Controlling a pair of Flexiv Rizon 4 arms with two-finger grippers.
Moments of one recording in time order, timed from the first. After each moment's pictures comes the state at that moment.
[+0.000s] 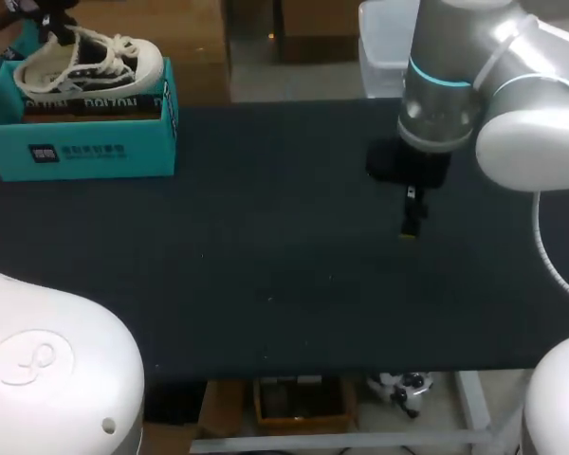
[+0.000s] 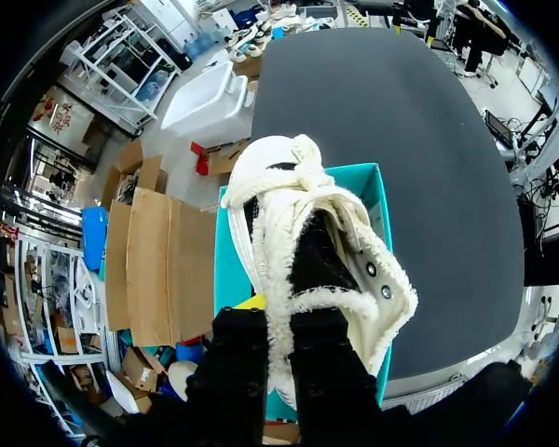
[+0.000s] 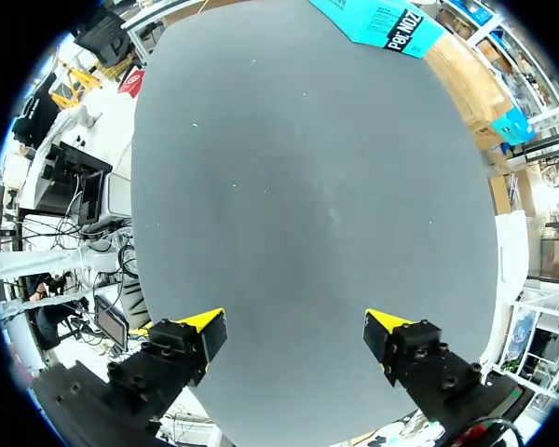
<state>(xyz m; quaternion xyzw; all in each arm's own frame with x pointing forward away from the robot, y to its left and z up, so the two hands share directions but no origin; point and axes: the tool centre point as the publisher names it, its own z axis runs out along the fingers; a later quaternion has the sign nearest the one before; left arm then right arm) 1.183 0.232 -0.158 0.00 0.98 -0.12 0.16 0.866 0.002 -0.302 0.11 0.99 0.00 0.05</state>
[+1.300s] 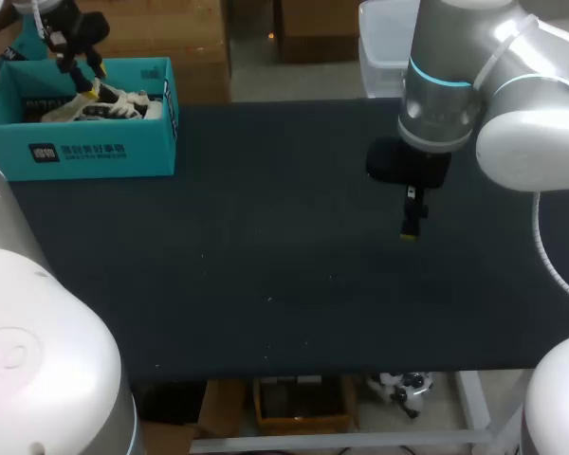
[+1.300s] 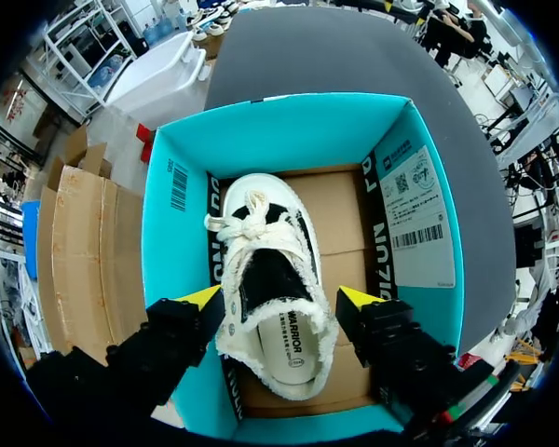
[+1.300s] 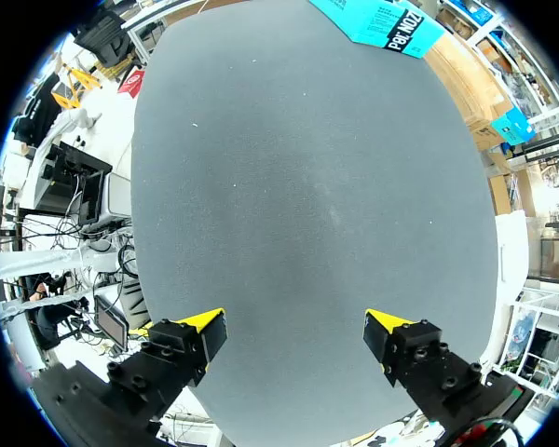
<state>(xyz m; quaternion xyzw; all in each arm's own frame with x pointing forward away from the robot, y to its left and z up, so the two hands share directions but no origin) 1.220 0.231 -0.267 0.02 0.99 -0.11 0.04 0.866 0.002 -0.302 0.11 0.99 0.00 0.05</state>
